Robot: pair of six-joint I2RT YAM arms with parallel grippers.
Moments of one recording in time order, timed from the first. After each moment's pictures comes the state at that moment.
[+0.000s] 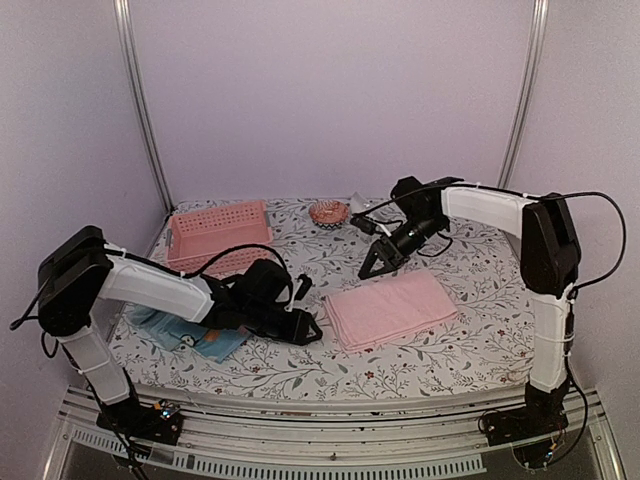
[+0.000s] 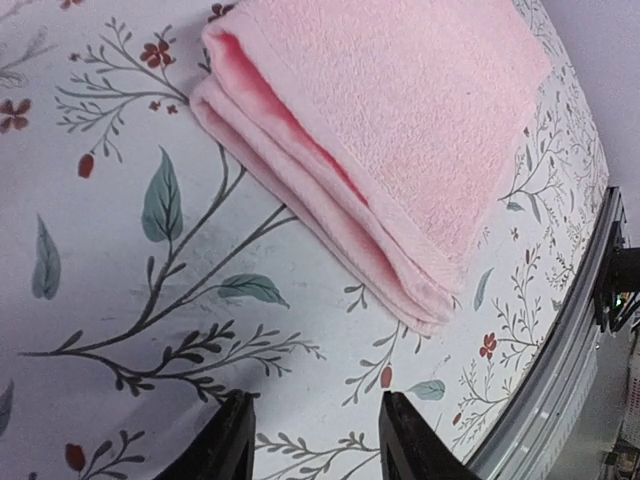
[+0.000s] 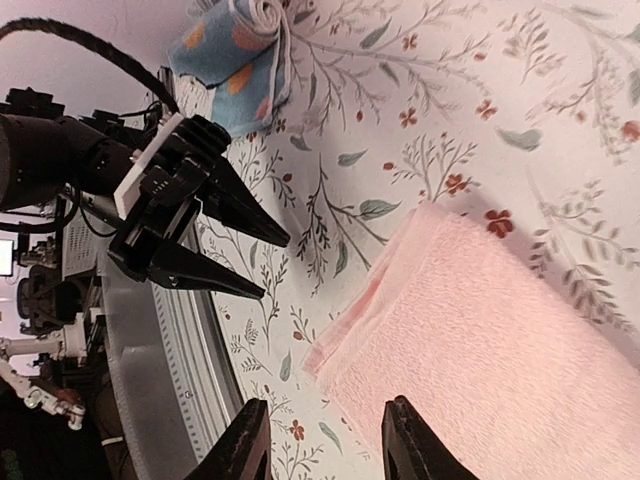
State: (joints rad) left arm -0.93 1.74 0.84 0.05 0.20 -0.62; right arm 0.55 2.14 1.74 -0.98 -0.88 -0.25
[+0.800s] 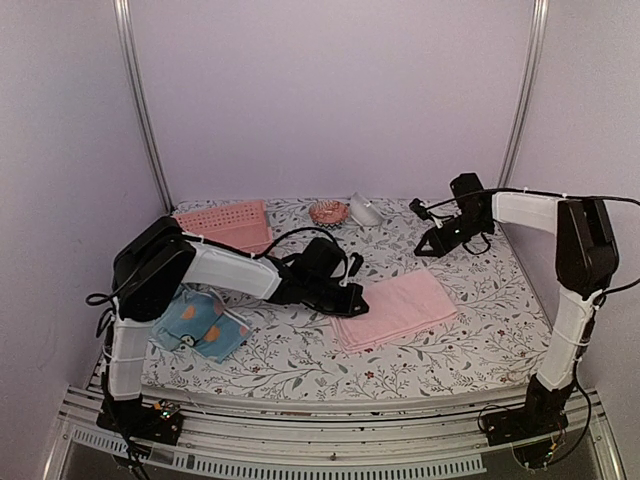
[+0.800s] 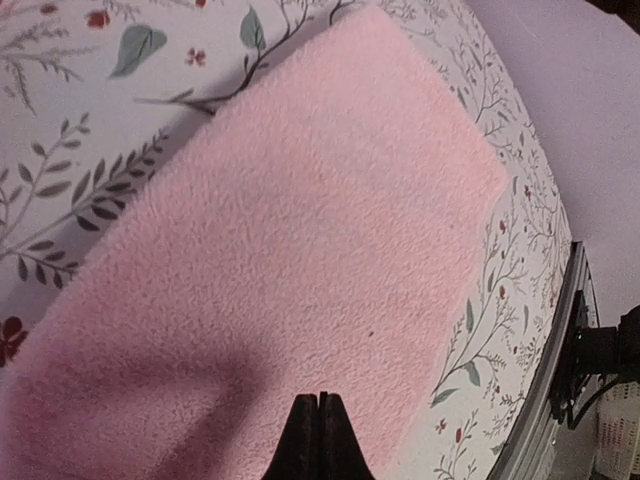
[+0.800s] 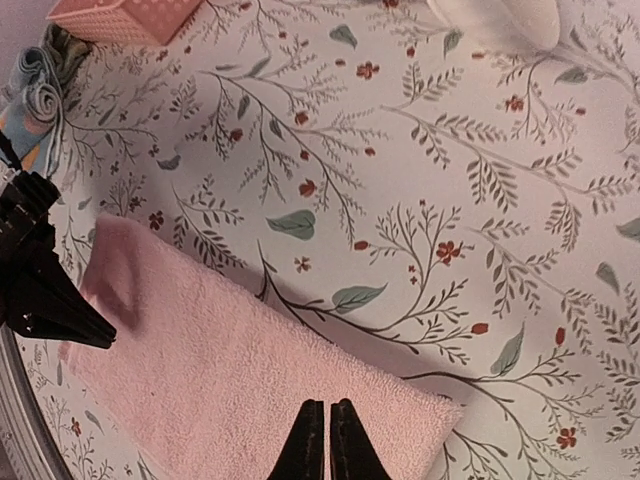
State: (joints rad) left arm -0.92 2.14 1.38 0.06 0.26 -0.61; right arm 0.24 1.87 1.44 -0.59 -0.55 -0.36
